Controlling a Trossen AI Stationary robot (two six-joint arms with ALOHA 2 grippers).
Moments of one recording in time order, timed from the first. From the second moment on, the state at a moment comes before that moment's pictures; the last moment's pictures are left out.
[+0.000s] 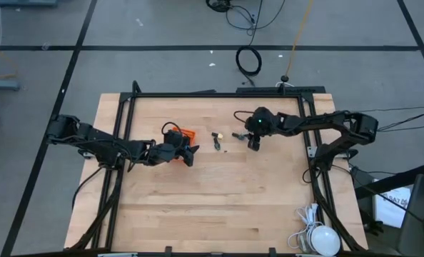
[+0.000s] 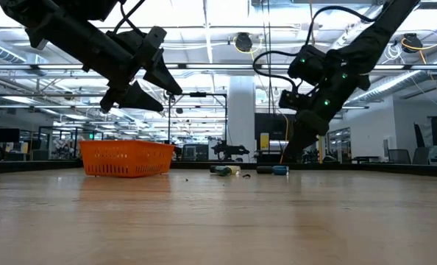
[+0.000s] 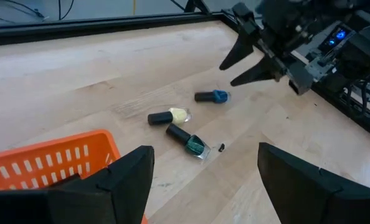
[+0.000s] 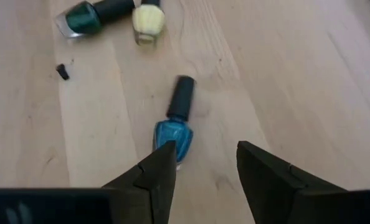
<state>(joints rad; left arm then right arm) -0.13 1.34 0.57 0.26 -0.60 -0.74 -0.44 1.49 0.63 0.02 -0.08 -0.16</state>
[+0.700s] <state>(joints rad) -0.13 1.34 0.57 0.26 -0.60 -0.74 -0.42 1.72 0.61 0.26 -0.19 -0.34</state>
